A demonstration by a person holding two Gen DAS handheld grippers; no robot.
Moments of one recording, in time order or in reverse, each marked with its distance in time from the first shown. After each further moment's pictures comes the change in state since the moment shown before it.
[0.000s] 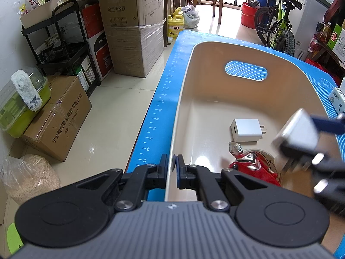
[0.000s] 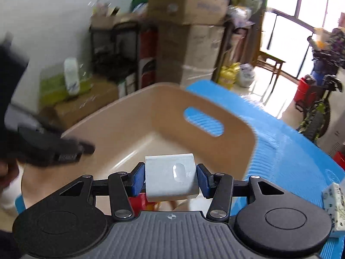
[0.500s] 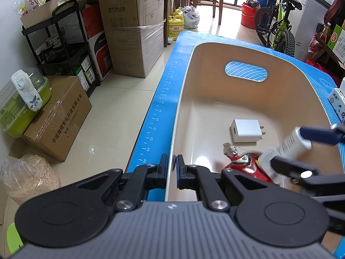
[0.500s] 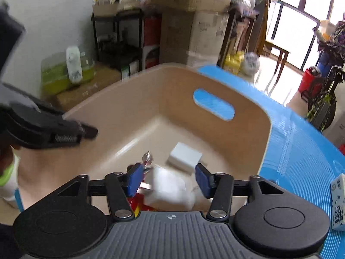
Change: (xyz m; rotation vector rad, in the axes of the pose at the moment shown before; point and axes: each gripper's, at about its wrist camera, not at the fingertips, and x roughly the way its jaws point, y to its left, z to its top) left arm -0.001 0.002 0.002 0.002 -0.003 0.000; right arm 0.001 -0.004 -0.004 0.041 -0.008 0.019
